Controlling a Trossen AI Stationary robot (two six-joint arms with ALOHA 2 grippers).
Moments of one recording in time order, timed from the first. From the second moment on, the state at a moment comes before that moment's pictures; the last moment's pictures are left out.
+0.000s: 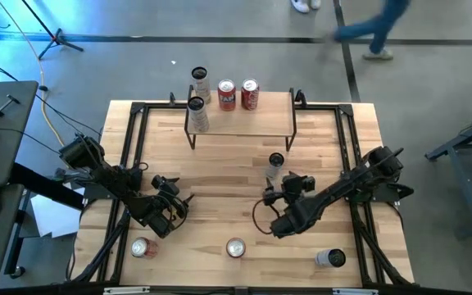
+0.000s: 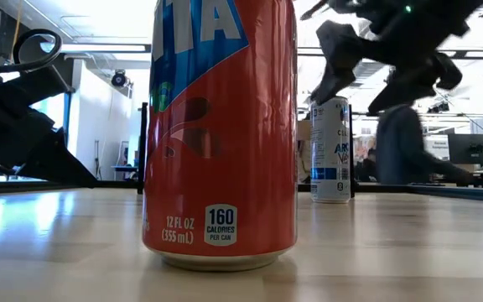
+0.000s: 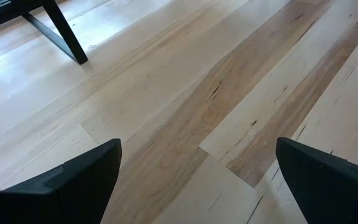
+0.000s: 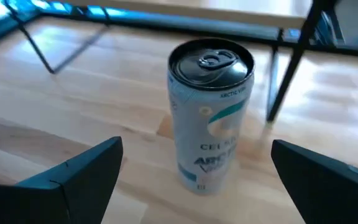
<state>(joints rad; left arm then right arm) -0.74 1.59 0.48 -0.41 -1.02 -1.42 0.51 1.82 1.22 -1.20 1.07 1.91</state>
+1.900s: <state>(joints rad) -0.74 1.59 0.48 -0.41 -1.10 -1.39 0.38 1.82 0.84 -0.40 1.41 1.32</state>
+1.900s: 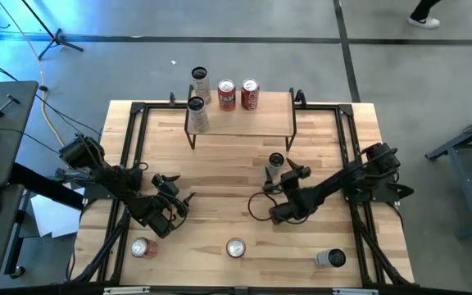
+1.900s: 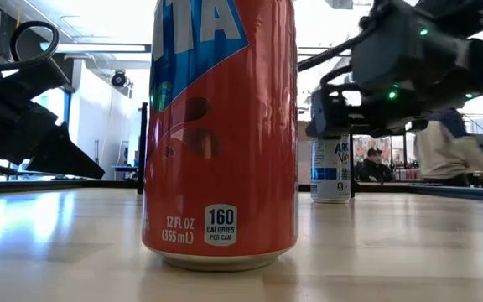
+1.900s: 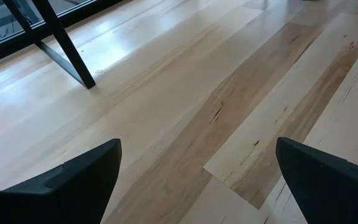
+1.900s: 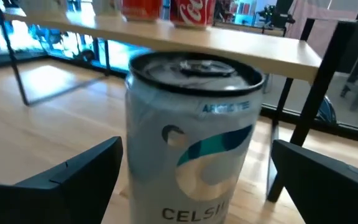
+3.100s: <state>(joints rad) -0.74 1.59 0.48 -0.41 -1.08 -1.39 0.24 1.82 0.84 -0.16 1.27 1.28</state>
